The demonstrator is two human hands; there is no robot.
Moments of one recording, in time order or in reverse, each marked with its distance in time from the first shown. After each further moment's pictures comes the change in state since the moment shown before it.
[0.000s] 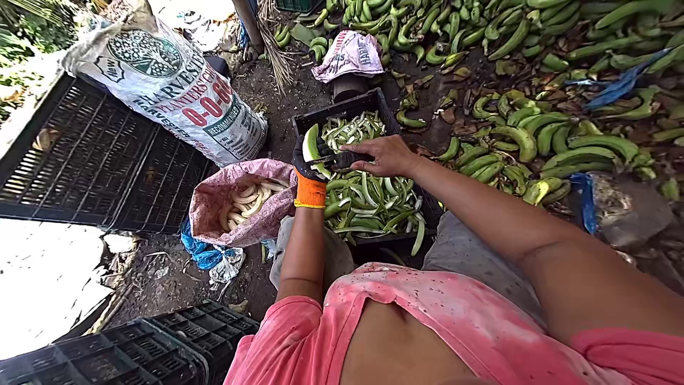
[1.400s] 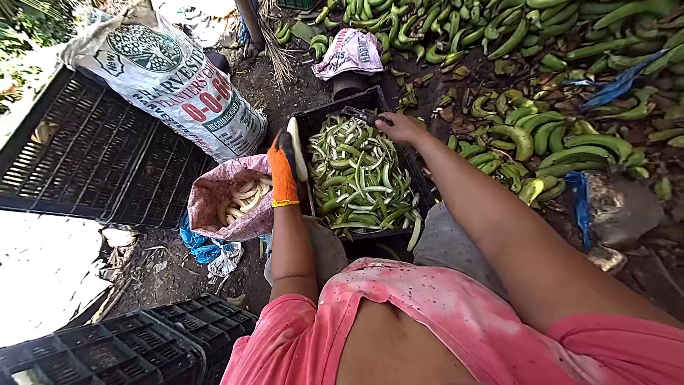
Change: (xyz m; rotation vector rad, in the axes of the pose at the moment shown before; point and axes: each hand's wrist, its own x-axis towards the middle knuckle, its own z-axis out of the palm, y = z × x) left_hand -0.019 0.055 0.000 1.377 0.428 0.348; right_hand 0.007 0.086 -0.007 0.172 -0.176 0.822
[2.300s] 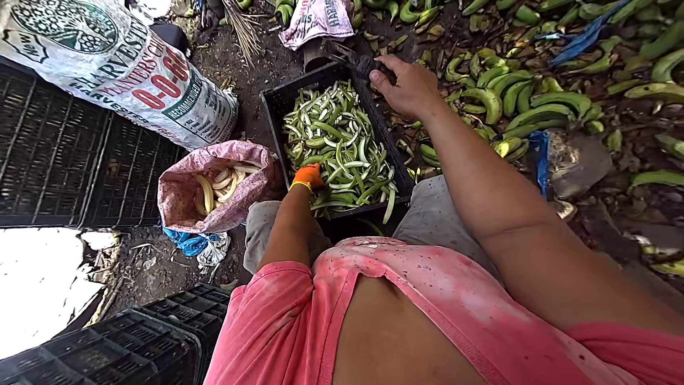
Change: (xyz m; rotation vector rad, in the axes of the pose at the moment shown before) left_hand -0.034 -0.139 0.118 1.238 -1.053 -0.014; right_hand -0.082 -0.016 -0.066 -0.044 0.284 -0.084
